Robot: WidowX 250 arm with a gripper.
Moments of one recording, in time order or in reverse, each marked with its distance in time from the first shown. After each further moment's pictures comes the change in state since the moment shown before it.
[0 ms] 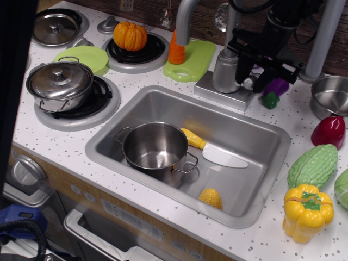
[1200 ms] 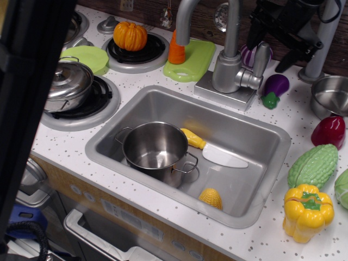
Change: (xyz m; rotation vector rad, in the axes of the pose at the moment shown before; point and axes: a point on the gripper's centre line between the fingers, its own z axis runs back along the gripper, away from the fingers) arm 0.043 0.003 0.030 0.094 -0.079 -0.111
